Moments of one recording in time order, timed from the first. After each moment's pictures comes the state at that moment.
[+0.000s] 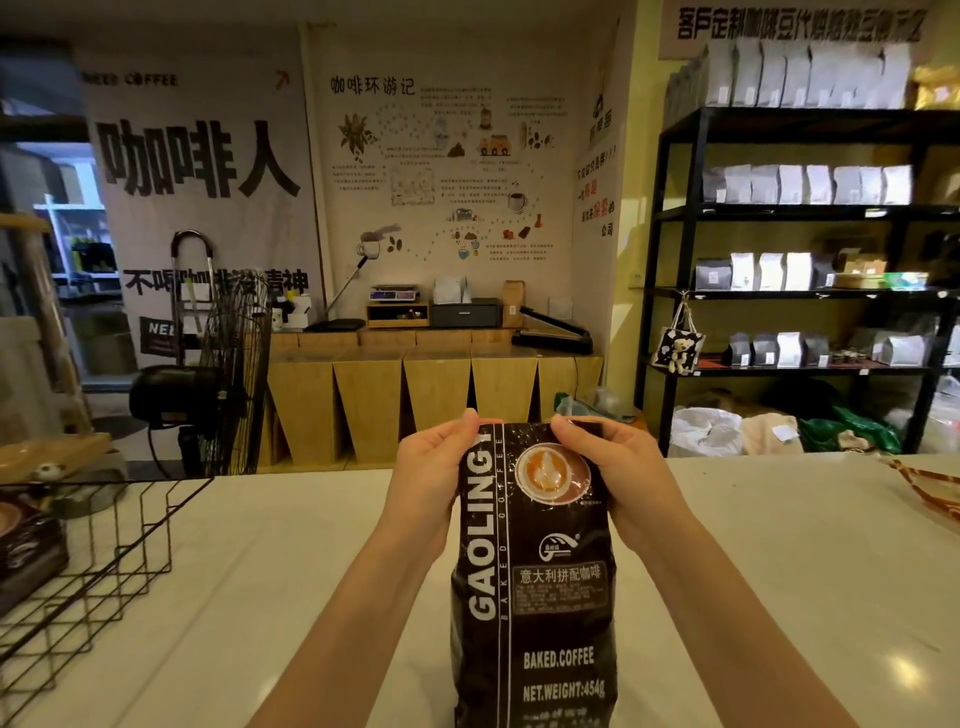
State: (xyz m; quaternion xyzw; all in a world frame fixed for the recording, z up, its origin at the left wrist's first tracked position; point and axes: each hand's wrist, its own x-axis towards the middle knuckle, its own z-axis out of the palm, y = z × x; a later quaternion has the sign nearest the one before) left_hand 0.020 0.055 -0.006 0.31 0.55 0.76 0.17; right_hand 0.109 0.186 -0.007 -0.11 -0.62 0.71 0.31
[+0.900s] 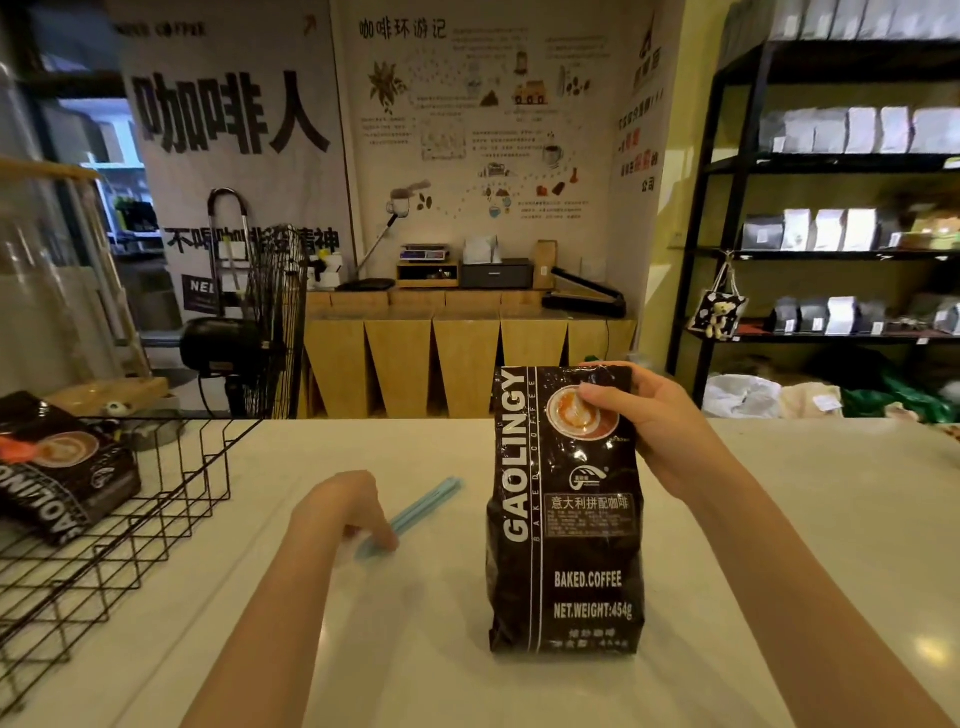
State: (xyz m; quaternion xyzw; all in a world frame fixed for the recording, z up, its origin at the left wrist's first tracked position) left_hand -0.083 -0.015 -0.073 0.18 0.96 0.06 0.21; right_hand 0.108 0.188 -0.010 -0.08 -0.68 0.68 0.27
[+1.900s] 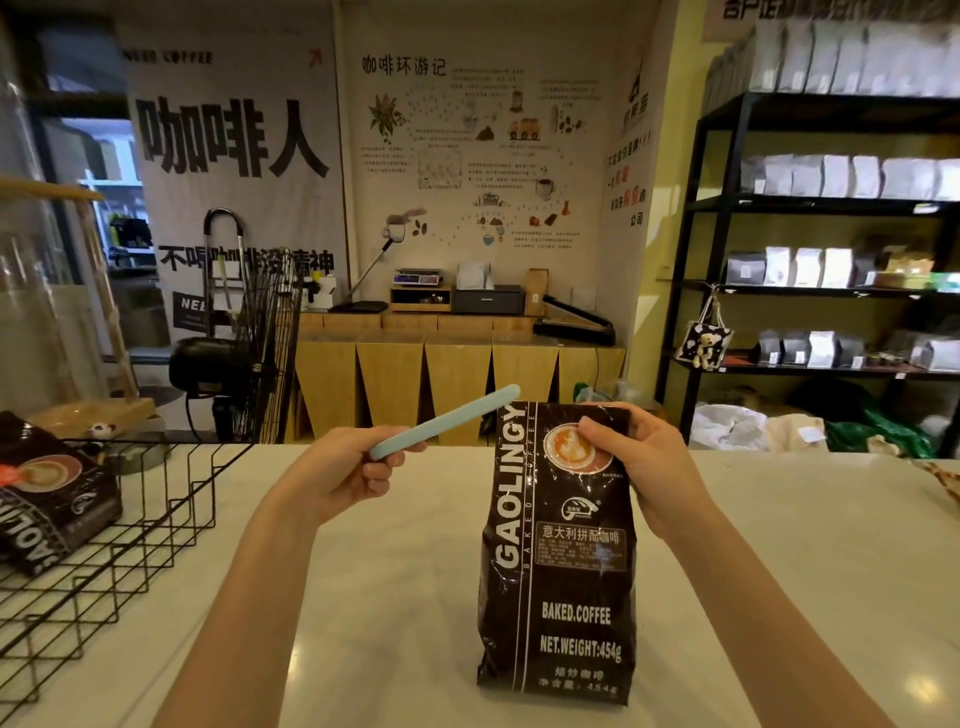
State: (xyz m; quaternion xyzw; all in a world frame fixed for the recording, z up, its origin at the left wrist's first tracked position) left_hand -0.062 -0.022 -0.019 0.21 0.63 0.68 0.30; right_hand 0.104 0.192 -0.021 -0.10 -0.66 0.67 0.32
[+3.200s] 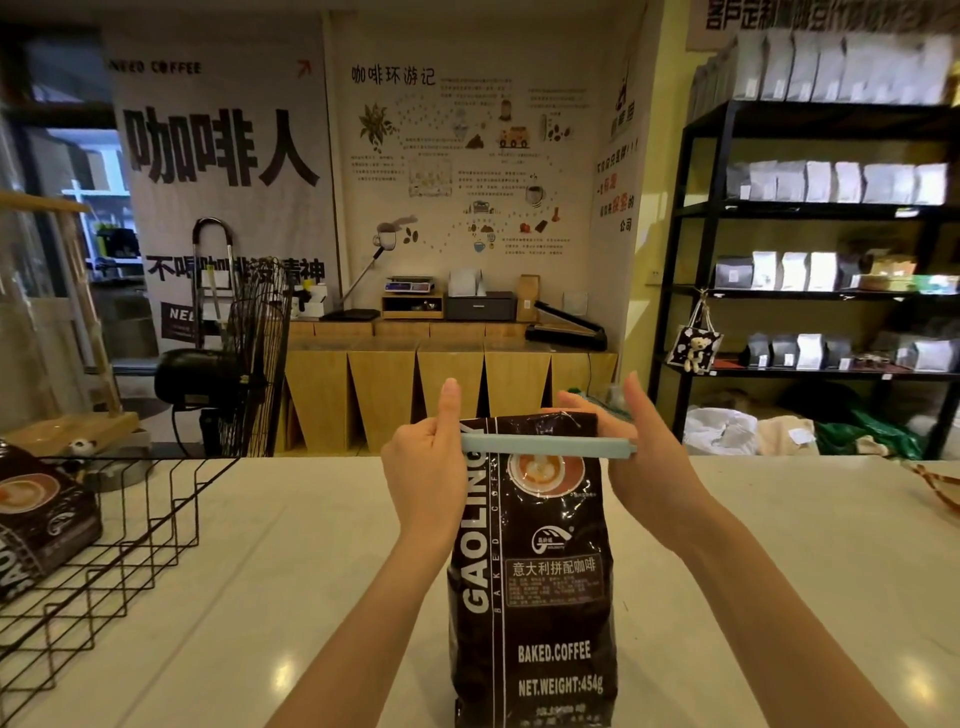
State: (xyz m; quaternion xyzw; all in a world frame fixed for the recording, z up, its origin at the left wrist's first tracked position) left_hand 0.015 0.052 -0.015 0.24 0.66 0.70 -0.16; right_hand 0.117 0.178 0.001 -0.06 -0.73 0.65 0.19
